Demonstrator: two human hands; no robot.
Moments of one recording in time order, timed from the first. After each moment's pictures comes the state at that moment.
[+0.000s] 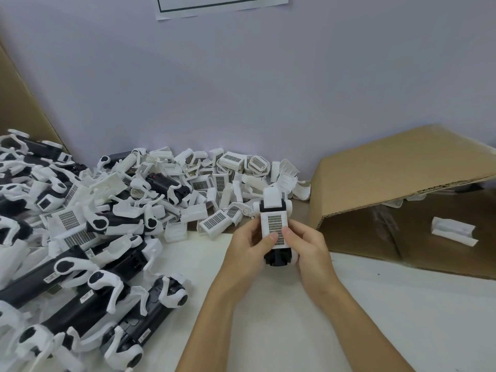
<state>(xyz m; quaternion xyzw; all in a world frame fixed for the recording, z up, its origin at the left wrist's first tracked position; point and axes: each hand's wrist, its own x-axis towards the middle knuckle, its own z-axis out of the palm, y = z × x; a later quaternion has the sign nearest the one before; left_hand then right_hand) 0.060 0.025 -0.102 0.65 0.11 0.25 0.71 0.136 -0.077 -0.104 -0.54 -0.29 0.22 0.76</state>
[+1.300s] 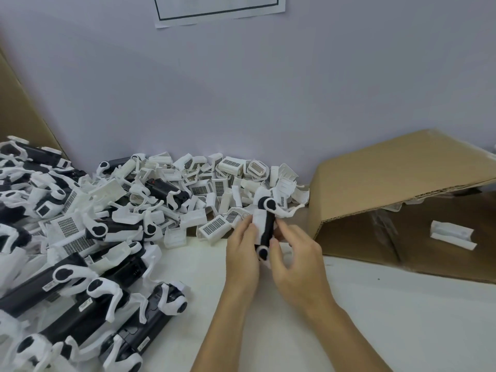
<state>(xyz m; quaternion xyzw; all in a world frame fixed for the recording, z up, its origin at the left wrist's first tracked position) 0.069 0.017 -0.099 0.60 0.23 0.37 0.67 0.125 -0.071 -0.114 -0.70 -0.42 -0.12 0.56</state>
